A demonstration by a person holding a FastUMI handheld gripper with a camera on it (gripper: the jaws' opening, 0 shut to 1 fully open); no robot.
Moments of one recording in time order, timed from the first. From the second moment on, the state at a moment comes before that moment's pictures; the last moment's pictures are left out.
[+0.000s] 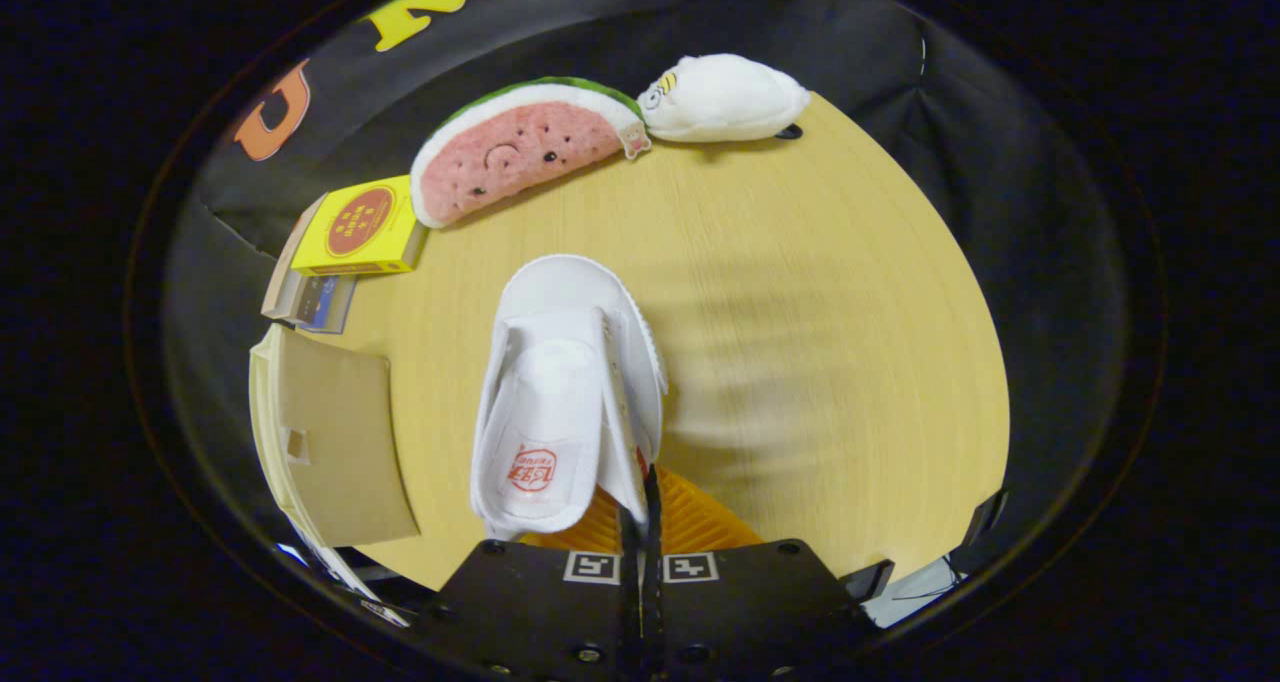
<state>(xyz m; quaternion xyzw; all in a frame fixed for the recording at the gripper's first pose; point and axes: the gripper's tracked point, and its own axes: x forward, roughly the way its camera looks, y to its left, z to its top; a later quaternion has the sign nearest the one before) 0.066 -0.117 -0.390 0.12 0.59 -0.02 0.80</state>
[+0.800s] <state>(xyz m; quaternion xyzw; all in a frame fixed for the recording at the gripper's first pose) 0.041 0.146 -0.250 0.07 0.58 0.11 0.80</state>
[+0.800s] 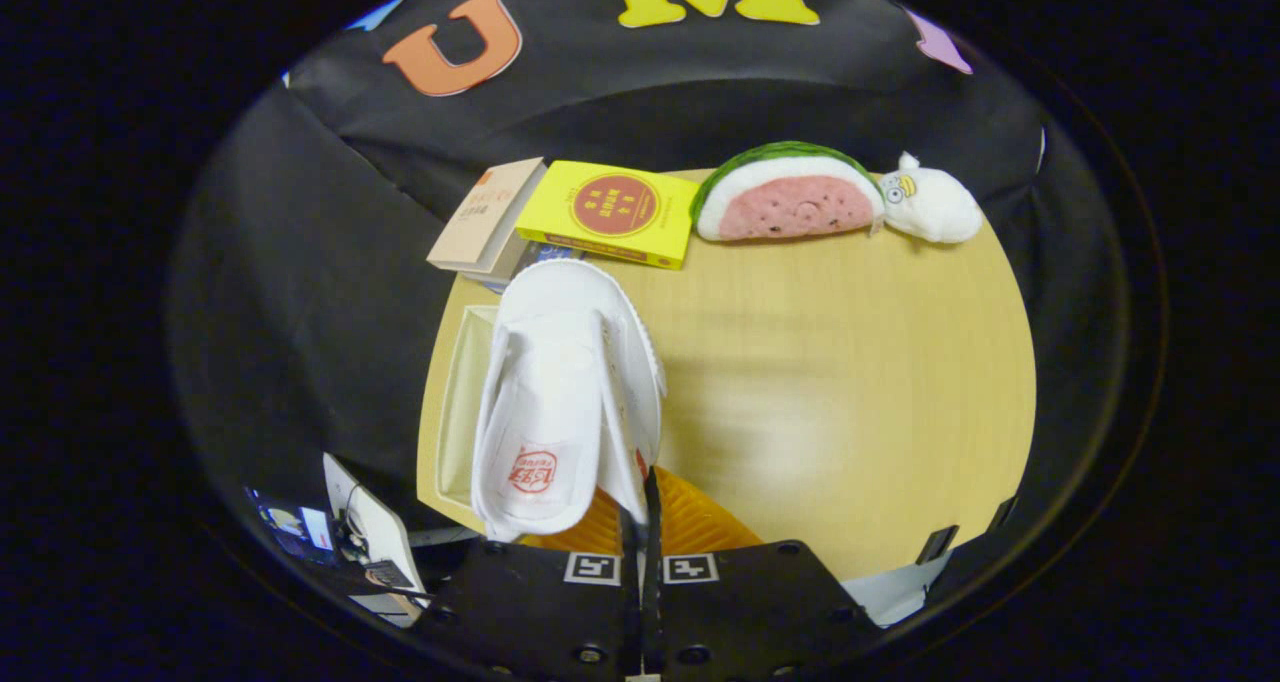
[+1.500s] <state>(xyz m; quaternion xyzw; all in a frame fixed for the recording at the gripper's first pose) 0.058 0.232 -0.355 0.05 0.57 -0.04 0.82</state>
